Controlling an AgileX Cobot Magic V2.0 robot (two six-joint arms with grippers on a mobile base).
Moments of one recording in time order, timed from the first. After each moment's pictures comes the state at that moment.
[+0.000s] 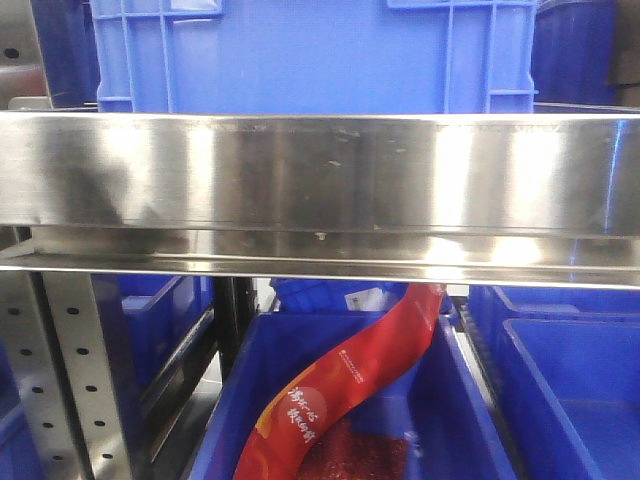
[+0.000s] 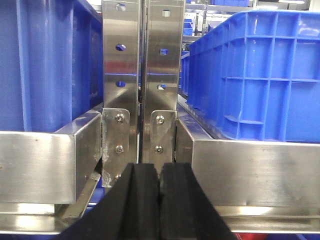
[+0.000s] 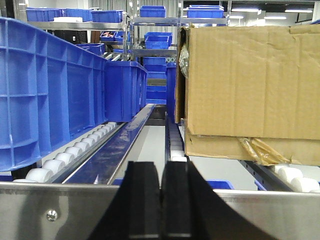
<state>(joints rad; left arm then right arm) -0.10 0.01 0.00 0.02 0.00 -0.04 -0.30 0.00 0.00 0.03 -0.03 0.00</state>
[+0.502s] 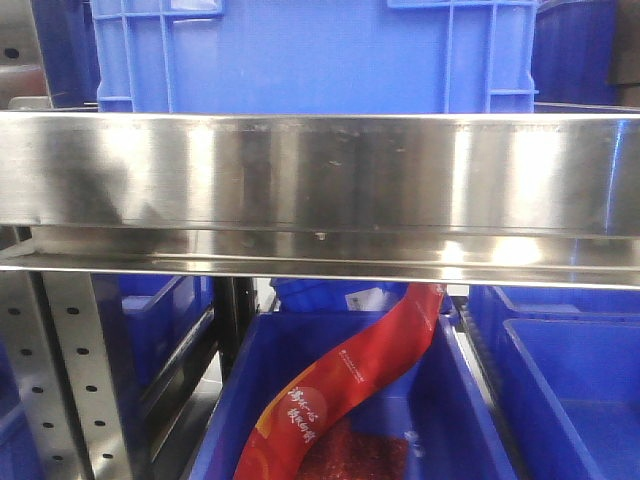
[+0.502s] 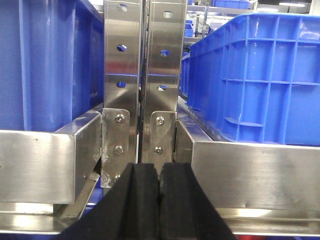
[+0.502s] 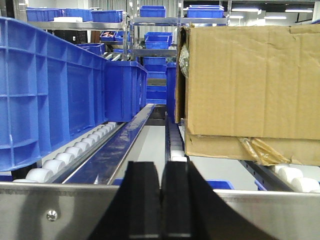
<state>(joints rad) -0.10 0.01 0.00 0.00 0.00 -0.04 -0.30 0.00 0.00 0.03 -0.03 0.00</state>
